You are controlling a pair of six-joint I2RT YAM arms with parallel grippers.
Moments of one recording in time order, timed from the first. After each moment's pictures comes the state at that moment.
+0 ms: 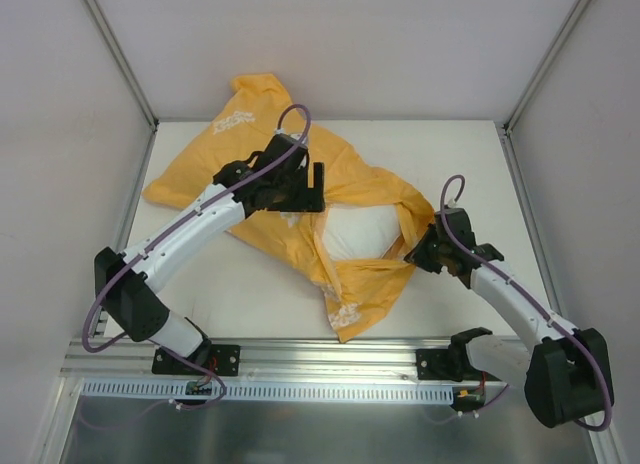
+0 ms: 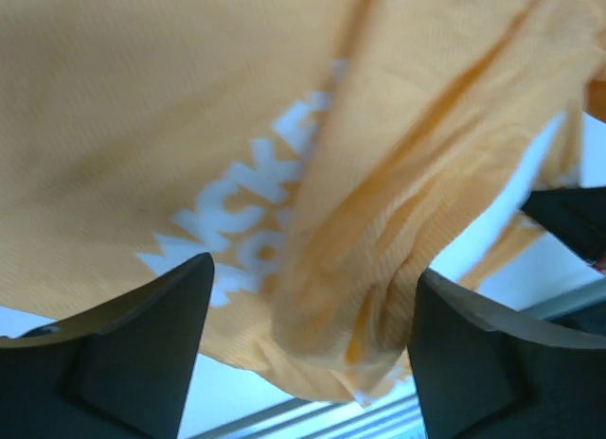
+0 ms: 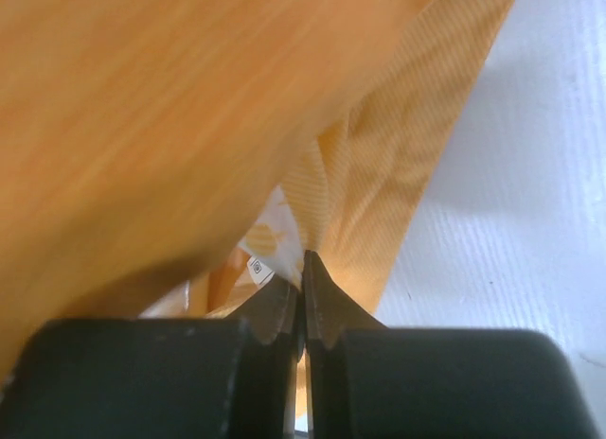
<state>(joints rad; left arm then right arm) -0.66 1.51 1.45 -0.80 -0.08 -0.57 0.31 1.08 0.59 -0.43 -0.06 0.79</state>
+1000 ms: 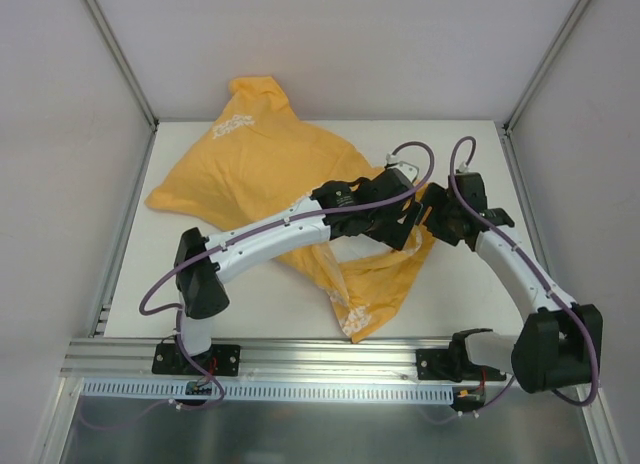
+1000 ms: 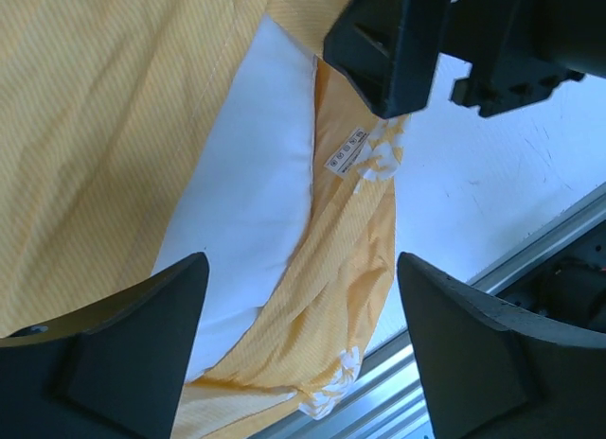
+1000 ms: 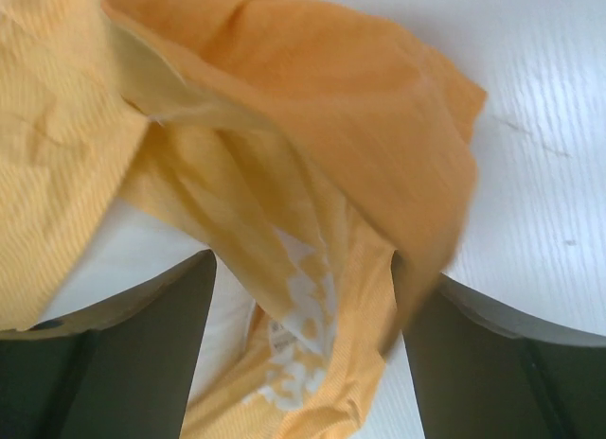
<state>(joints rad) -1.11 1.90 1.91 -0.87 -0.25 -0.46 0.19 1.19 0.87 -0.57 0.00 0.63</state>
